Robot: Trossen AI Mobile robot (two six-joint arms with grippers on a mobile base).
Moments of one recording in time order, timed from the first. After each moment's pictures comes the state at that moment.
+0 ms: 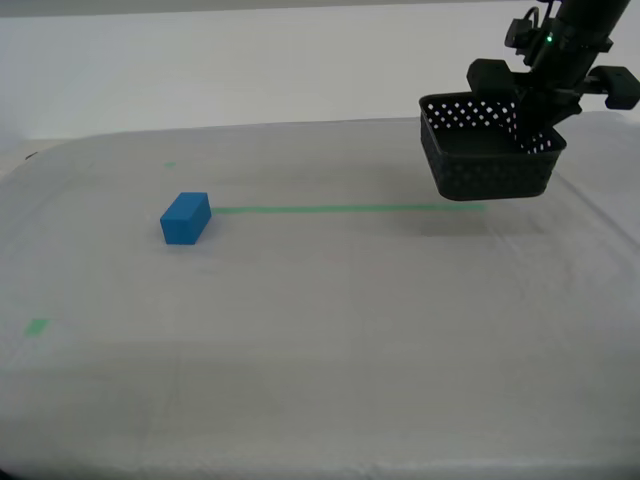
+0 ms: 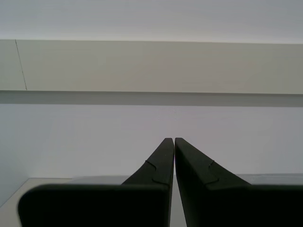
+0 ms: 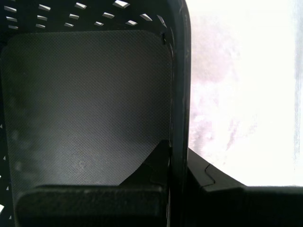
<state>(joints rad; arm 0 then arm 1) 0.20 1.85 1.29 -0.64 -0.02 0.22 0.00 1.05 0.52 0.61 -0.01 0.00</state>
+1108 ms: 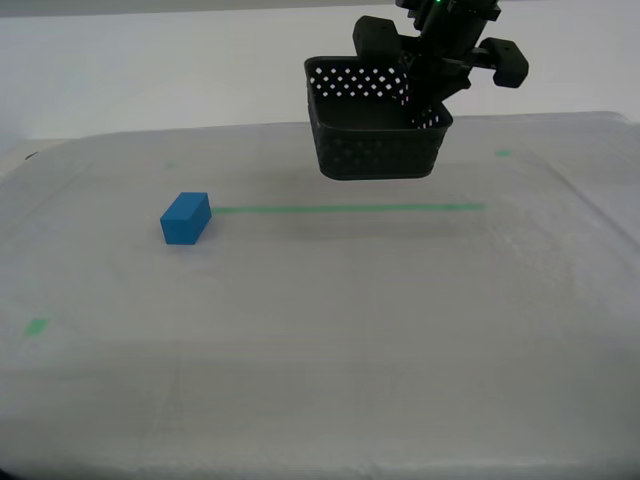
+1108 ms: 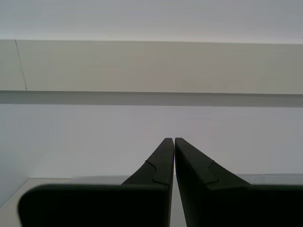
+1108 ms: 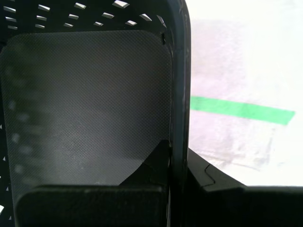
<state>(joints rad) 0.55 1.85 1.42 -0.66 -0.02 0.42 0.00 1.05 0.52 0.61 -0.01 0.00</state>
